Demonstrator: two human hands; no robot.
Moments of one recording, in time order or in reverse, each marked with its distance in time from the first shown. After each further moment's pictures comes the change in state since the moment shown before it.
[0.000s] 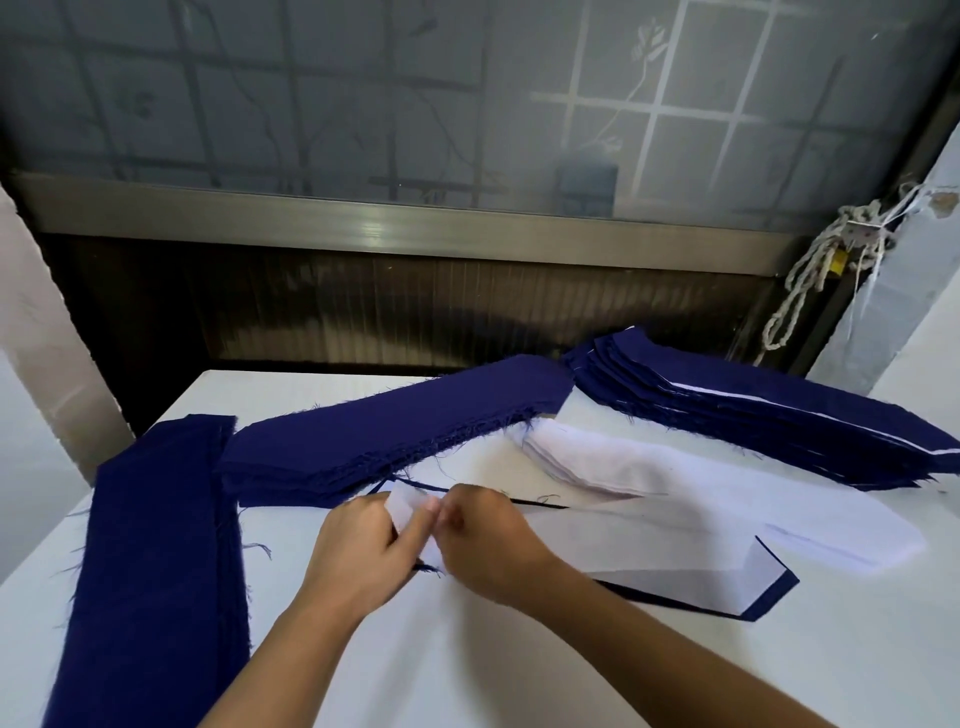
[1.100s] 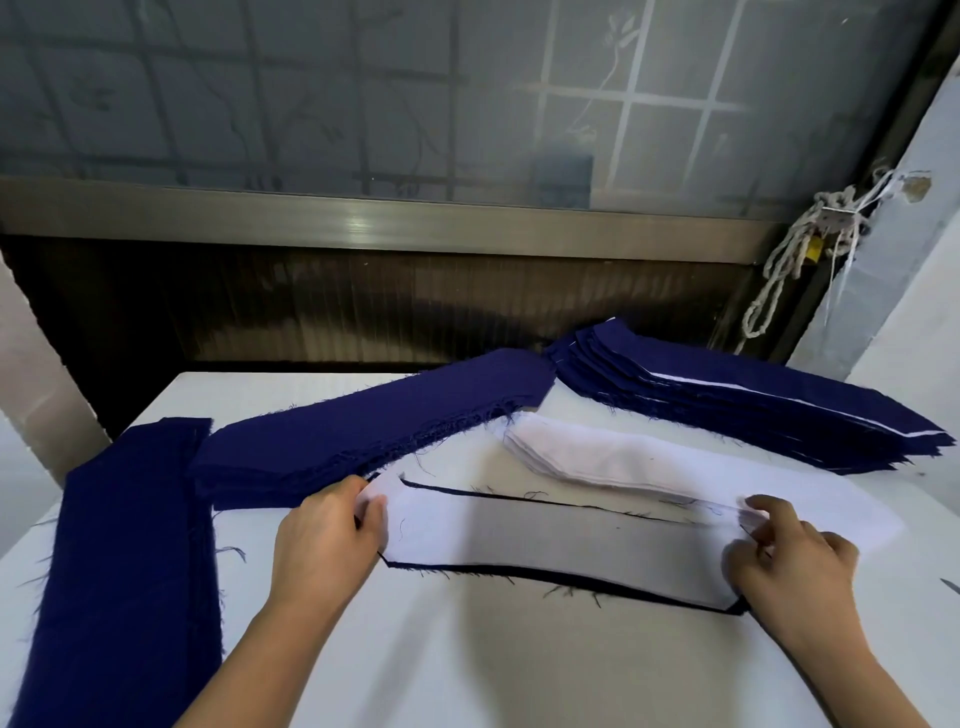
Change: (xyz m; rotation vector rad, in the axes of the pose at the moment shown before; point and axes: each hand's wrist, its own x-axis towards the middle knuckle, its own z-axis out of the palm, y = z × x) left_hand 0.005 0.002 0.003 0.146 0.090 -0.250; right_hand -0.120 0.194 -0.112 -0.275 0.555 0.484
